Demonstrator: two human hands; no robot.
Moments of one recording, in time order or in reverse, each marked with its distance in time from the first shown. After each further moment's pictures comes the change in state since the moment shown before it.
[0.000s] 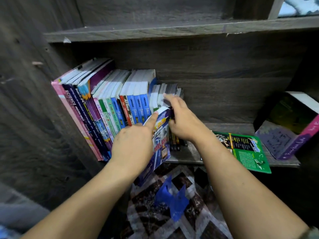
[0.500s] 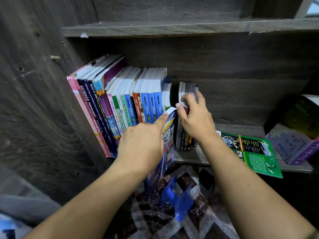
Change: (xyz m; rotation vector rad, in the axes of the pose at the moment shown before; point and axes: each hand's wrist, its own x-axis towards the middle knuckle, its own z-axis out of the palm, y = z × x) left_hand -0.010 -0.011 -0.015 -0.138 -0.012 0.003; right_hand 0.001 -0.005 0.011 -0.094 0.336 0.090
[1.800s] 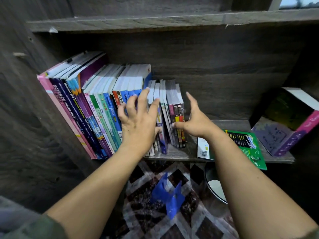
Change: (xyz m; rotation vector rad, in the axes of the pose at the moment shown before) left_hand 0.053 0.013 0.066 0.213 0.380 0.055; right_hand 0.001 0.058 -0.016 0.419 -0.416 0.288
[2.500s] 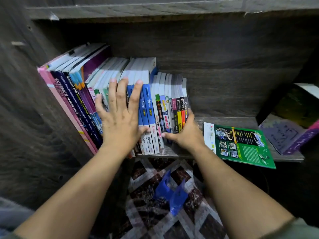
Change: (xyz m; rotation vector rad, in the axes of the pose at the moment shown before) left_hand -0.005 -0.051 -0.007 -0.051 -0.073 -0.080; right_hand 0.001 0.023 0.070 -0.197 0.227 0.231
